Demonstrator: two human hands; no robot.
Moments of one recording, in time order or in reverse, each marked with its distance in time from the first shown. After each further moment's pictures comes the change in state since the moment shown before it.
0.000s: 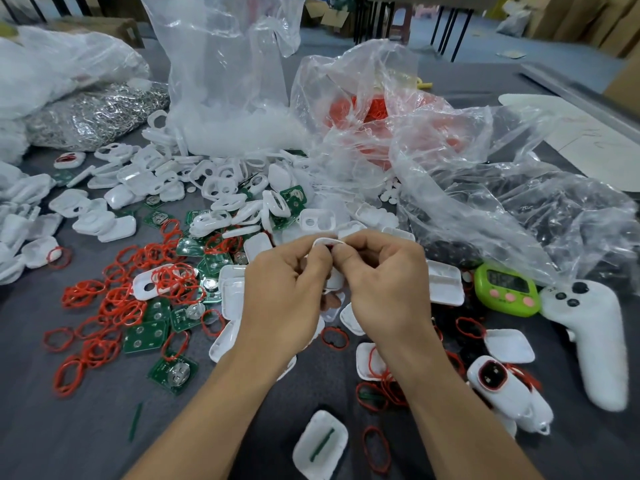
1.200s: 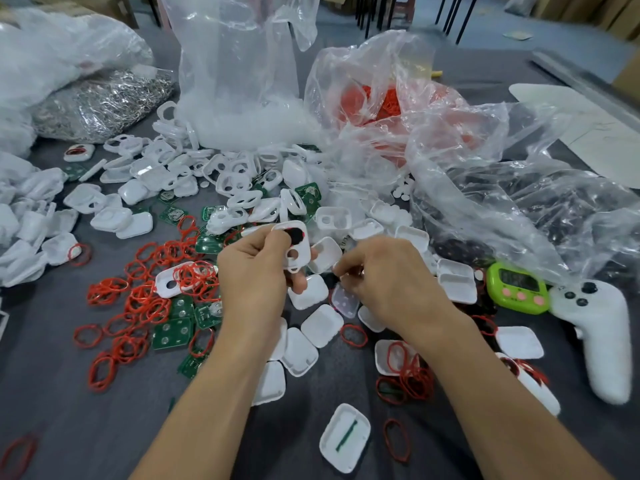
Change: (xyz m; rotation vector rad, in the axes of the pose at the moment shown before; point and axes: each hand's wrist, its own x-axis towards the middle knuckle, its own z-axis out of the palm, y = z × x) left_hand 0.023 -0.016 -0.030 -0.435 0.253 -0.318; right_hand 0.023 0.000 -0.001 -0.864 -0.397 -0.143
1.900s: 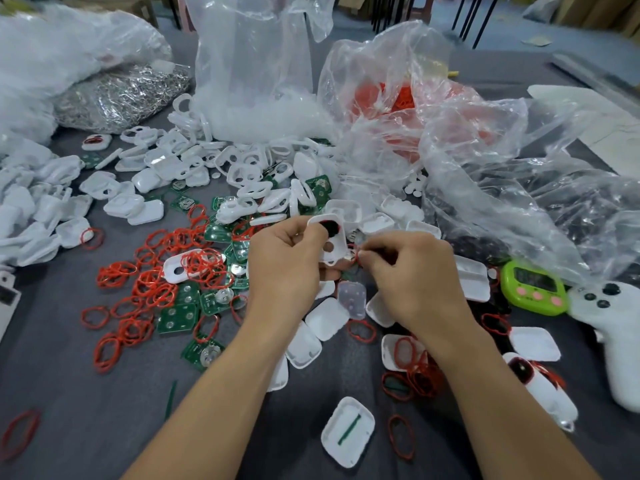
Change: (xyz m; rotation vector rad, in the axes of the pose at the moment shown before) left_hand -0.009 -0.001 0.016 0.148 -0.081 0.025; right_hand -0.011 0.017 0.008 0.201 0.267 0.066
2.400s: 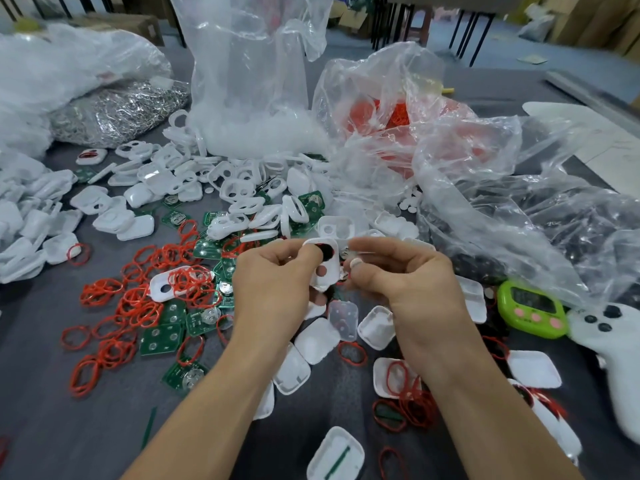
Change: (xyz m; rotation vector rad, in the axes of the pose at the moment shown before) left_hand 0.001 -0.001 0.000 0.099 0.034 -0.022; right_hand -0.003 -0.021 -0.011 1.025 -0.072 0.335
